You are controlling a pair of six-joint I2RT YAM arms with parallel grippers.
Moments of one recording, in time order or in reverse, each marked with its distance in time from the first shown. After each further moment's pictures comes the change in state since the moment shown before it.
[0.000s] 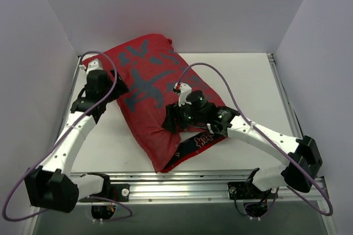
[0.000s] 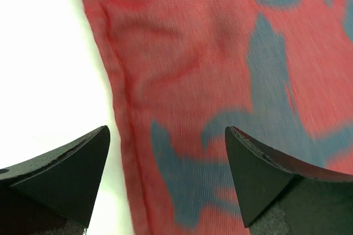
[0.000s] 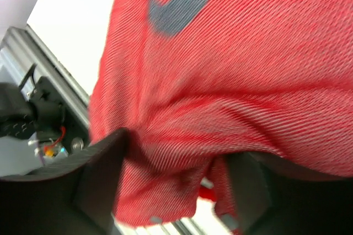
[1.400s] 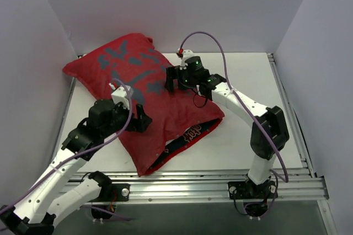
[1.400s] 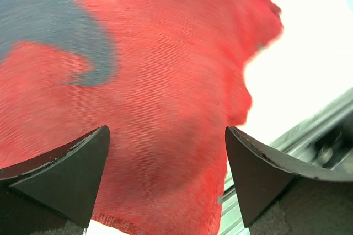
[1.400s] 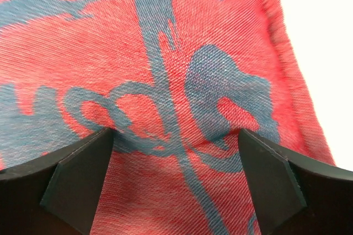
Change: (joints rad) left arm -0.337 -0.448 -0.207 -0.122 0.307 0.229; right arm -0.260 0.411 0.431 0.003 0.071 -0.142
